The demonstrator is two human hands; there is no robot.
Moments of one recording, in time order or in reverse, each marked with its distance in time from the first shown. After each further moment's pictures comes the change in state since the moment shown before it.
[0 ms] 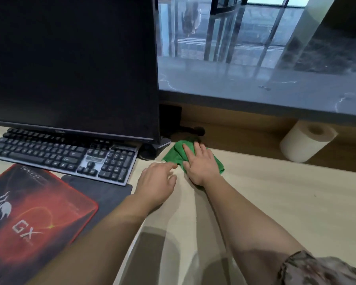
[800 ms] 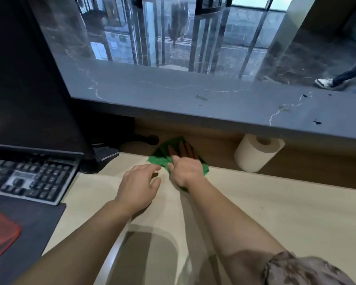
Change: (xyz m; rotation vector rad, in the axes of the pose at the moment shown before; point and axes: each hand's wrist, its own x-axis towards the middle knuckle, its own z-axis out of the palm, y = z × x) left_hand 0.055 0.093 0.052 0.029 0.043 0.016; right_hand 0.008 0.117 -0.022 0.055 -0.009 0.028
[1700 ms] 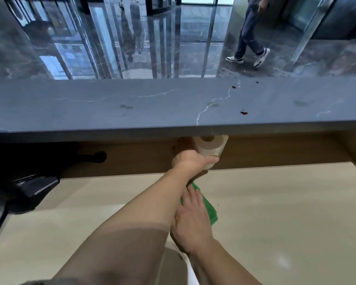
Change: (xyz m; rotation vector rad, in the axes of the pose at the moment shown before) left_hand 0.093 0.232 0.064 -0.280 -0.416 -0.177; right_hand -0.134 0.080 0.040 0.041 0.250 0.170
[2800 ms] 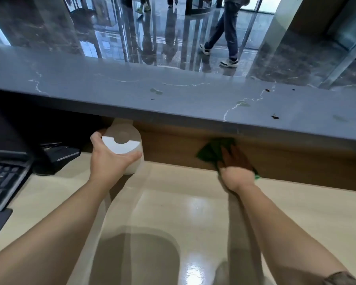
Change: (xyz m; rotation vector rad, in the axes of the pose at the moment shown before) left_hand -0.048 -0.166 -0.089 -0.396 0.787 -0.051; right_hand 0.112 0.120 -0.029 -0.033 -0.002 0.068
